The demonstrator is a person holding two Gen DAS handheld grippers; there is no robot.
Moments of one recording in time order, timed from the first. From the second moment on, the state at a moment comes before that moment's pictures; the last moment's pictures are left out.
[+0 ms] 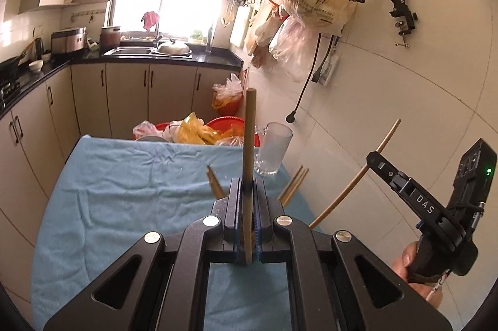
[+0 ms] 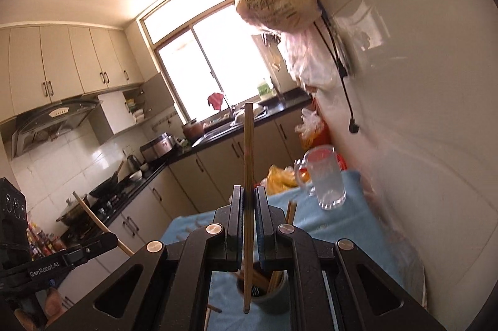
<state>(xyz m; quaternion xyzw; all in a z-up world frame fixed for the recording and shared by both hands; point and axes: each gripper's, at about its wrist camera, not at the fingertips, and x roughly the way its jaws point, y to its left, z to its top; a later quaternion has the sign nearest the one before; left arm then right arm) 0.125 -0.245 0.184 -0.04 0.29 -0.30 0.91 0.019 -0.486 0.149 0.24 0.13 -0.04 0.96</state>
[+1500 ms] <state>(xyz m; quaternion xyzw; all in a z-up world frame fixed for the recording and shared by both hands) 0.147 -0.238 0.146 -0.03 0.30 -0.26 0.92 0.052 -0.488 0.100 0.24 0.20 -0.06 0.95</state>
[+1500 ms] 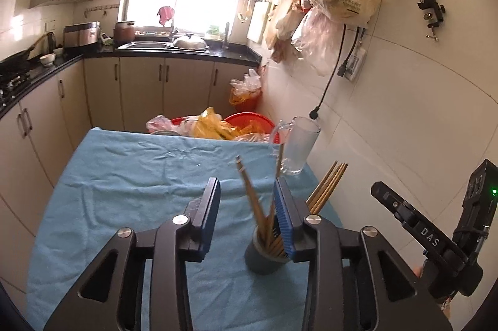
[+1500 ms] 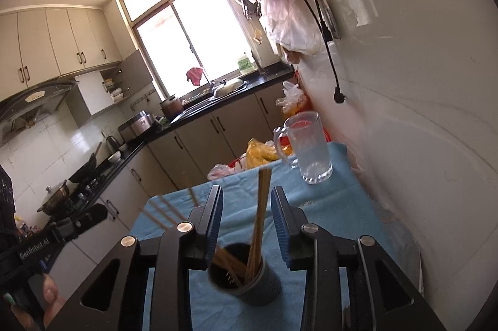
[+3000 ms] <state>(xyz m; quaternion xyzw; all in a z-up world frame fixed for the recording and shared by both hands) 0.160 -0.085 -0.063 -0.02 0.54 -0.05 0.84 0.077 -0.337 -0.027 0.17 0.43 0.05 0.89</state>
